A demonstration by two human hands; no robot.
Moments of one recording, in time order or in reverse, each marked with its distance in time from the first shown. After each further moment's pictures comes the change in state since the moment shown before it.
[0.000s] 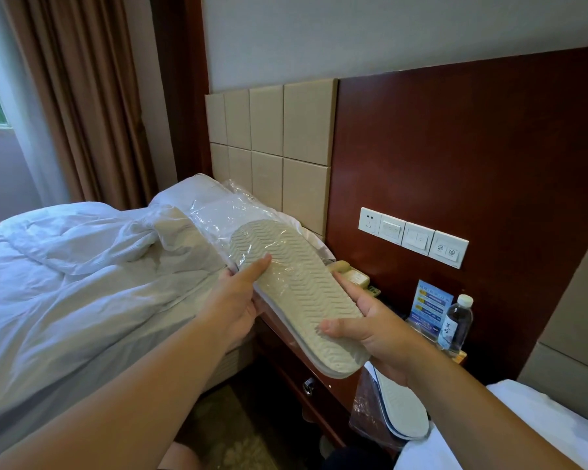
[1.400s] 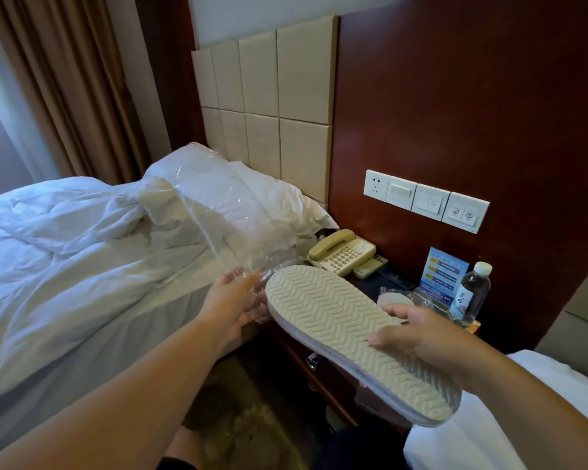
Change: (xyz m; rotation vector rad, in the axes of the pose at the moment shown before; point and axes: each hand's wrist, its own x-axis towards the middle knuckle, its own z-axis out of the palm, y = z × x) left_hand 0.046 -0.066 -0.048 0.204 0.261 -0.182; right_hand -0.009 0.044 -0.085 -0.379 0.192 0.350
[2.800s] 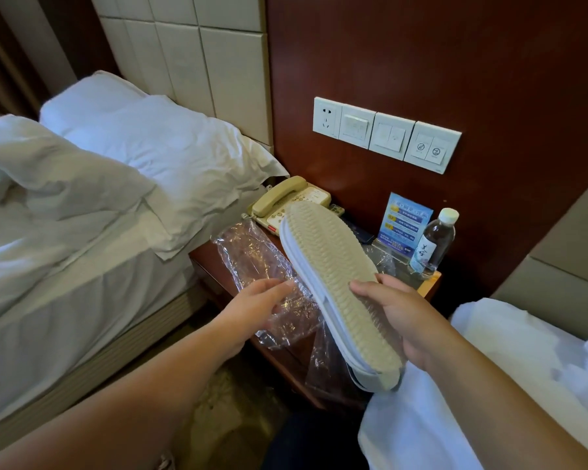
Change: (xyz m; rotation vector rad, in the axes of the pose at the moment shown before) left_hand 0.050 -0.110 0.096 0.687 -0.366 -0.102; right_hand 0.075 0.080 -0.056 0.435 0.324 0.117
